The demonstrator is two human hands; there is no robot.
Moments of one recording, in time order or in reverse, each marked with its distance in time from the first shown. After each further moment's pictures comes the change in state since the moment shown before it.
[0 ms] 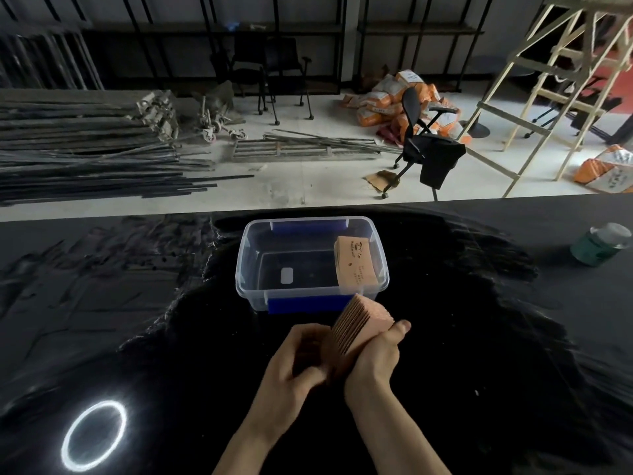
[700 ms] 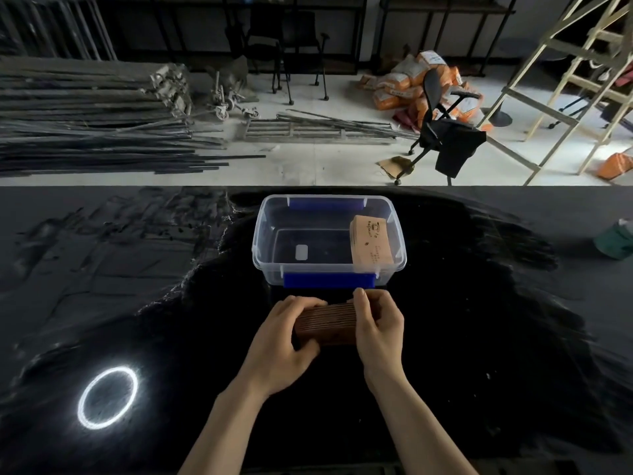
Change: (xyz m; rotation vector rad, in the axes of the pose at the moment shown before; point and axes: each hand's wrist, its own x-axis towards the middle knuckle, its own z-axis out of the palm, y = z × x) left_hand 0.004 -0.011 -0.034 0.539 0.035 0.078; right_hand 0.023 -0.051 -0.039 -0.641 -0.231 -0.719
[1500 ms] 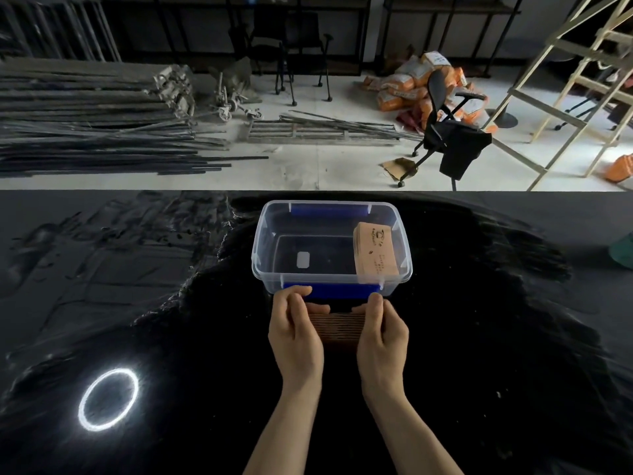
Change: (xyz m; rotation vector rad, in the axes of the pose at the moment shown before) left_hand 0.033 0.040 0.047 -0.501 0.764 -0.316; right_hand -0.003 -0.006 0.009 -0.017 0.082 -0.078
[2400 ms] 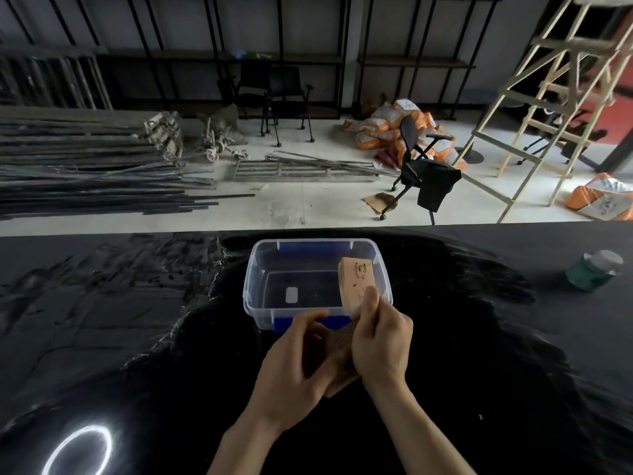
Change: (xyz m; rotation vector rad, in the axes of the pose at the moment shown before) left_hand 0.017 0.031 -0.038 0.295 -0.718 0.352; right_hand 0.035 -0.063 -0.012 -0.271 0.126 -0.417
